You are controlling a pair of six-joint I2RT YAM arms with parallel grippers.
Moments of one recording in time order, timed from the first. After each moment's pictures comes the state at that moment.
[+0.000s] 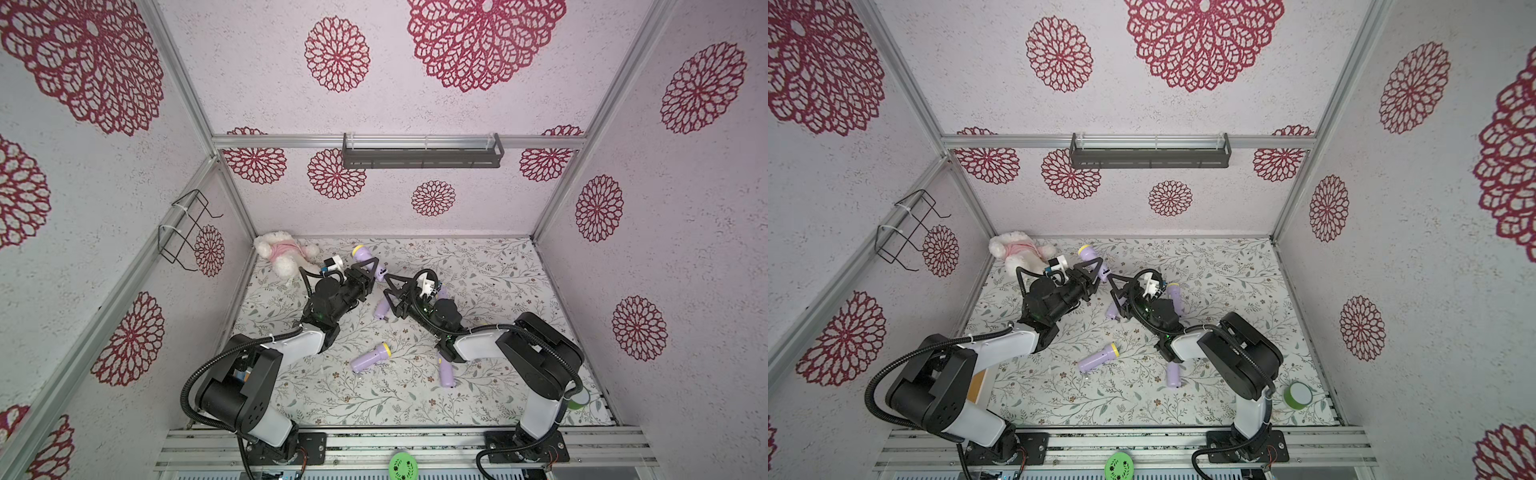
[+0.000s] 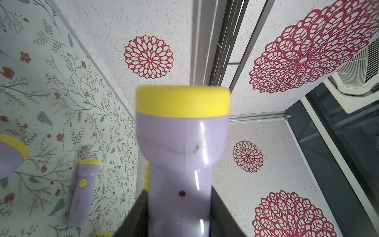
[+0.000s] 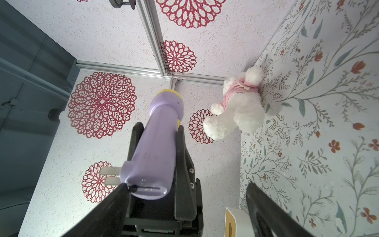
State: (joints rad) left arm -0.44 1.56 0.72 0.90 0.19 -1.50; right arm 0.77 1.82 0.77 1.21 -0.09 1.52
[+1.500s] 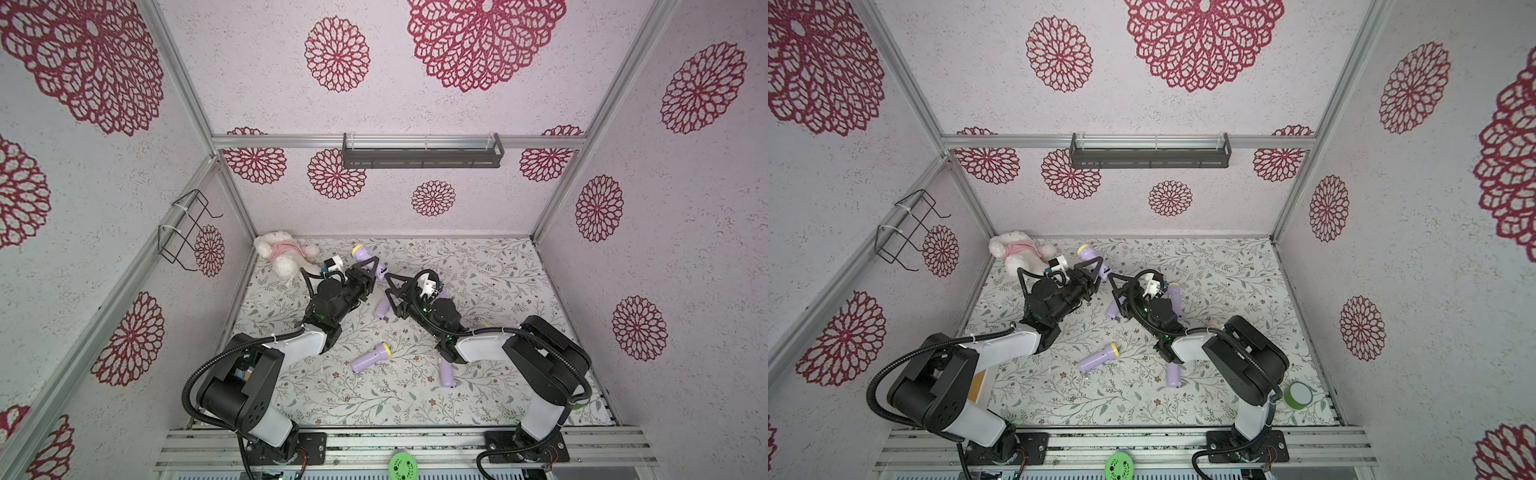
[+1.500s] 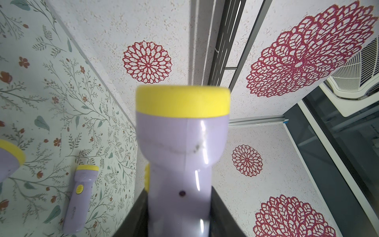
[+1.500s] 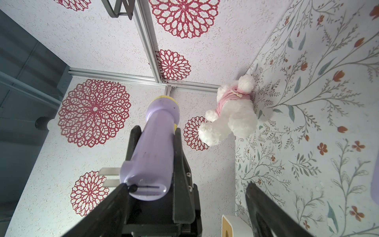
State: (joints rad) left arm -0.46 1.57 0.72 0.92 0.14 -1.50; right arm 0.79 1.78 0.77 1.12 -0.02 1.50
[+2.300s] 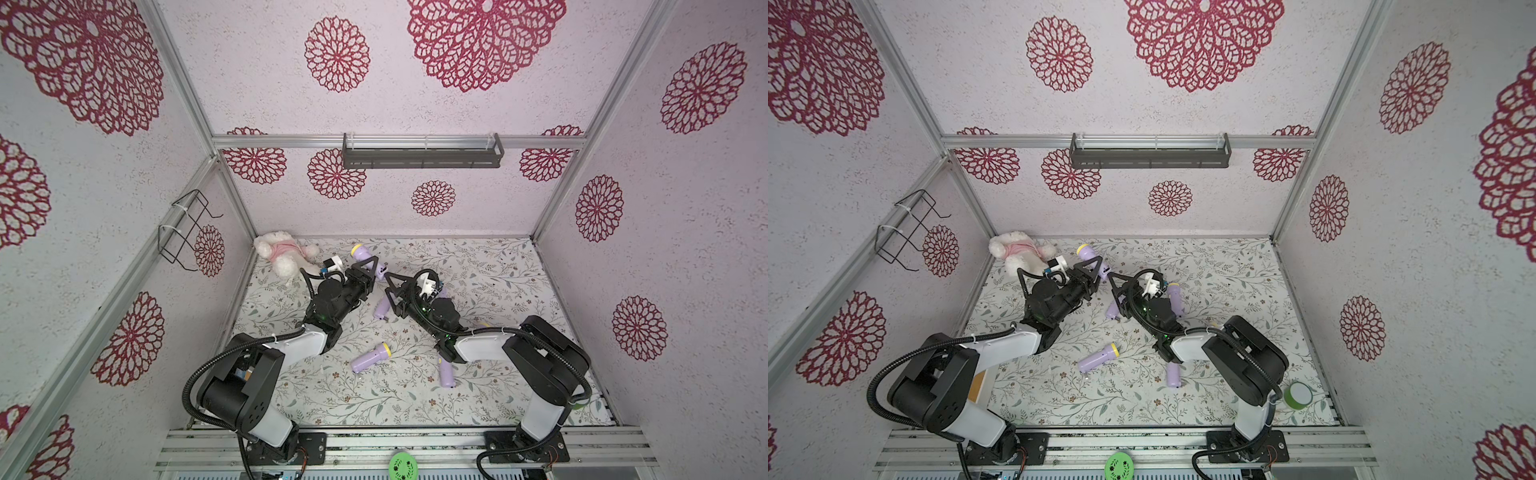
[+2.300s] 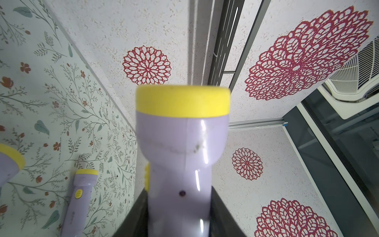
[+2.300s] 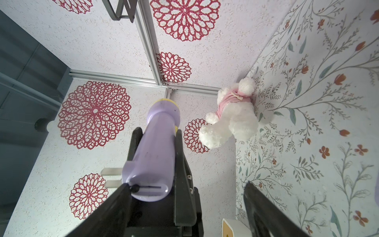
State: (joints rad) left arm -0.46 1.57 0.72 0.93 0.11 -1.50; right arm 0.80 1.77 0.79 1.10 0.00 1.49
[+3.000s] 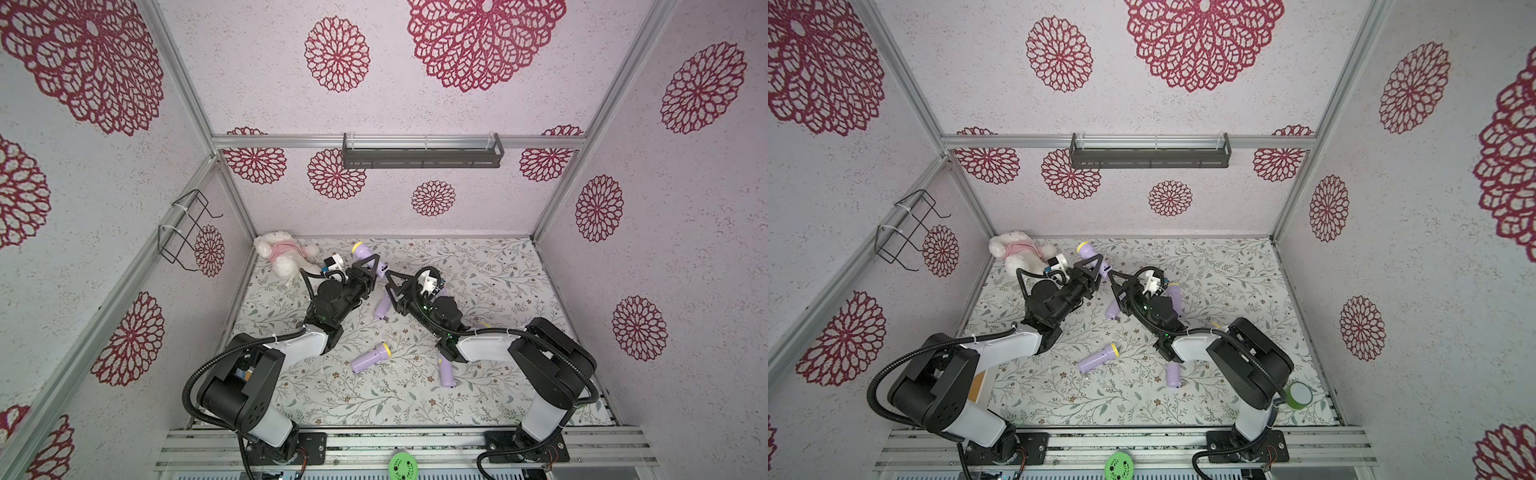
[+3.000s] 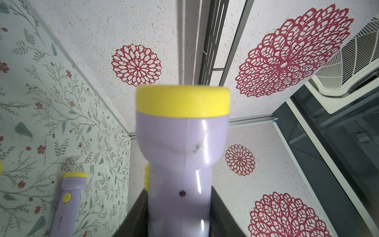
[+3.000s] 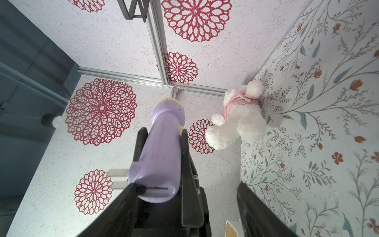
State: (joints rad) left arm -0.48 1.57 0.72 0.98 0.11 -1.49; right arm 0.80 1.75 0.79 1.12 -0.01 1.47
